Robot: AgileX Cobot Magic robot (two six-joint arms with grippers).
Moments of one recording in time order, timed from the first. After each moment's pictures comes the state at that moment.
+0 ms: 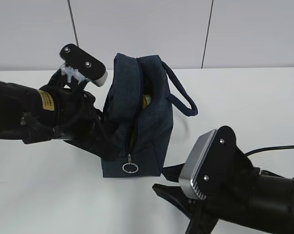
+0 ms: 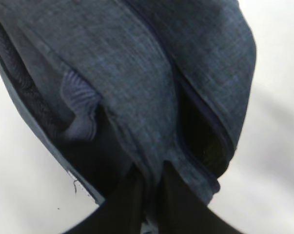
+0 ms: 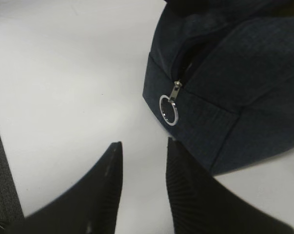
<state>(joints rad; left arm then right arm) -0.68 1.49 -0.80 -0.04 0.12 0.16 0.67 1.47 -0.39 -0.33 -0.53 -0.01</state>
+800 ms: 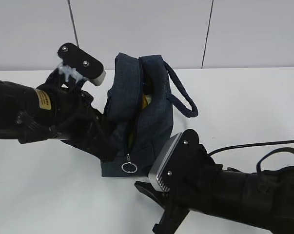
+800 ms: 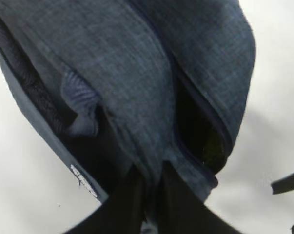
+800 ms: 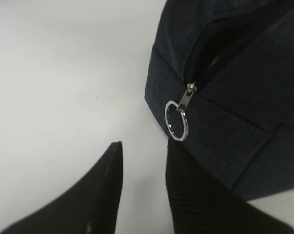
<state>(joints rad) -0.68 1.48 -0.80 -0.04 0.15 0.16 0.67 1.72 -0.50 -0.29 -0.65 -0.08</state>
